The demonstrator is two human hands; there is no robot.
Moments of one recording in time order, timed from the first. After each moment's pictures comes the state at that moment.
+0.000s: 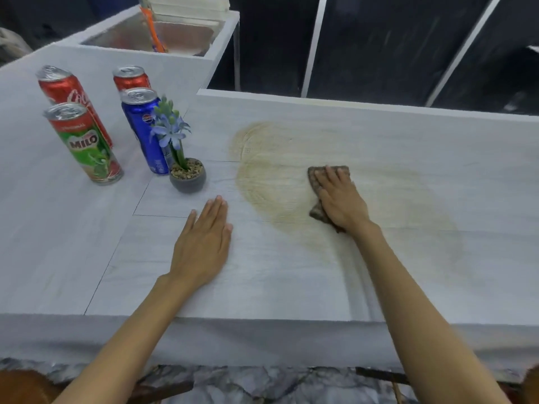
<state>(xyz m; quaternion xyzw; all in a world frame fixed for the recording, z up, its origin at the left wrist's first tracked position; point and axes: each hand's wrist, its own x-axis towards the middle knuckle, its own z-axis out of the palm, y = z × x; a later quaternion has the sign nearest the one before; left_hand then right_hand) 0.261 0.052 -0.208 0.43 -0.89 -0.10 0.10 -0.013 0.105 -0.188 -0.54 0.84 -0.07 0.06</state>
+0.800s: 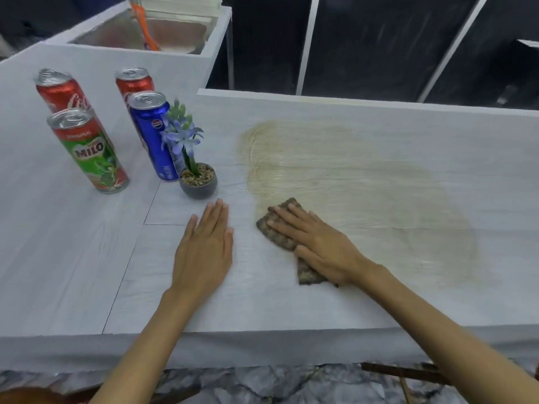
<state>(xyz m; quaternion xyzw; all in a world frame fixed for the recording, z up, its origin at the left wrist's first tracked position) 0.277 0.042 -0.206 0.43 -0.88 -0.09 0.15 0.069 0.149 -0.184 -0.75 0.64 -0.12 0.12</state>
